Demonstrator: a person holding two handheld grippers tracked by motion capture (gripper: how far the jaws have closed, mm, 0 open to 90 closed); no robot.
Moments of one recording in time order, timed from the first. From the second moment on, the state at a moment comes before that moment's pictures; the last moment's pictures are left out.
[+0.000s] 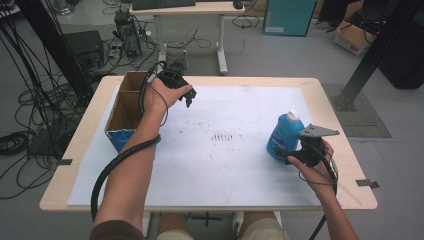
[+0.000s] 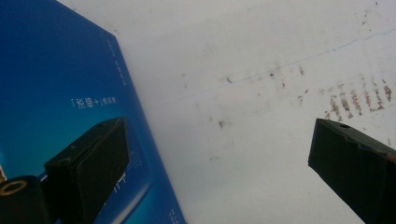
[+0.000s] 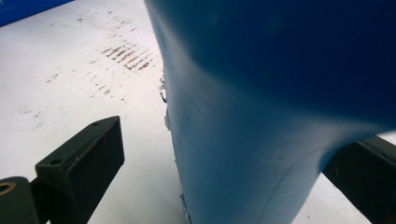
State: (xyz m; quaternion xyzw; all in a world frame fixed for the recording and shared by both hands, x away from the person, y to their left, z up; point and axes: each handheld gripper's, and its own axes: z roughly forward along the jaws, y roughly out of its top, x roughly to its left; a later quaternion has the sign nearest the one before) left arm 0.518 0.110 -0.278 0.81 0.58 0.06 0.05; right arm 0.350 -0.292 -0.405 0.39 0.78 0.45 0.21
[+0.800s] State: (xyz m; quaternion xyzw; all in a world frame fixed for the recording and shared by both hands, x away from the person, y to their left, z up) left arm 0.517 0.115 -0.280 0.81 0.58 0.07 0.05; right arm 0.354 -0.293 -0.411 0.39 0.77 0.46 0.21
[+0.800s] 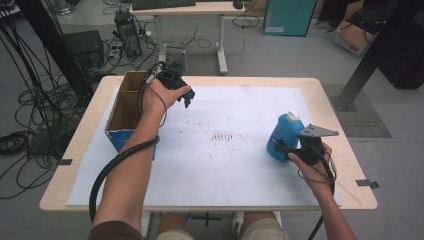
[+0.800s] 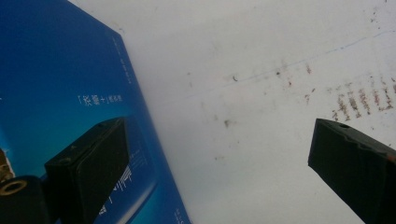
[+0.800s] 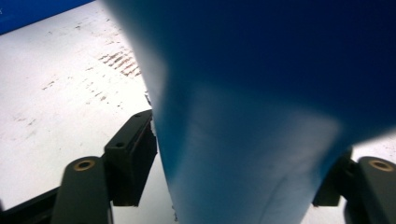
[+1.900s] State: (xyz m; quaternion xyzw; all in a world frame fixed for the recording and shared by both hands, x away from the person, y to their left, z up) left arm 0.515 0.114 -0.279 0.81 0.58 0.07 0.04; right arm 0.355 -0.294 -0.413 0.38 0.77 0.46 0.21
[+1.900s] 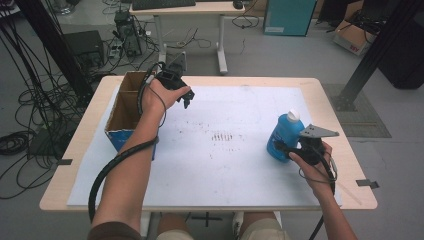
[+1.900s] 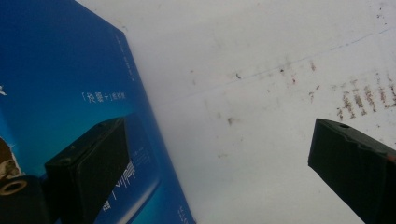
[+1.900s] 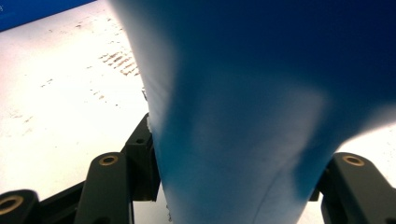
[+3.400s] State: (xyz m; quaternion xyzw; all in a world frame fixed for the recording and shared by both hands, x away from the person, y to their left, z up) left arm 0.512 0.115 -0.276 0.81 0.58 0.07 0.05; right arm 0.356 -0.295 -0.413 0.38 0.77 0.47 0.21
